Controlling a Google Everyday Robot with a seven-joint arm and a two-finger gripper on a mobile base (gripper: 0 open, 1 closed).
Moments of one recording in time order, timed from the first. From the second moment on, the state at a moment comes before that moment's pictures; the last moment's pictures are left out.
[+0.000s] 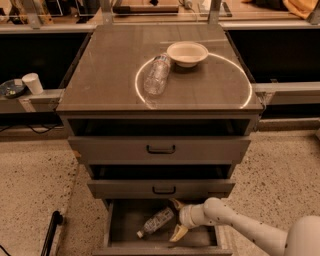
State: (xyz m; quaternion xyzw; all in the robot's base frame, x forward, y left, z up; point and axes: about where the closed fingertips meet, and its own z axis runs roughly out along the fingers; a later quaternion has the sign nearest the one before) arm 0.515 -0.057 0.218 -0.66 0.63 0.20 0.35
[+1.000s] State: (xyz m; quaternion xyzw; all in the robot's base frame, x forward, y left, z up) arm 0.537 -0.043 0.173 -0.67 0.62 0.18 0.35
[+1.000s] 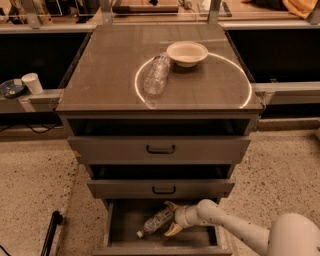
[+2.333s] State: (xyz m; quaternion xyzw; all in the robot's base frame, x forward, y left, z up) arm 0.548 -0.054 0.136 -0.67 0.64 0.18 0.34
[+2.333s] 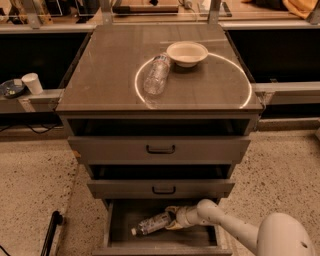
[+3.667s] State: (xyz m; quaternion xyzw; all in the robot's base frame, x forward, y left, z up) arm 0.535 -0.040 0.132 -0.70 0.61 0.22 0.30
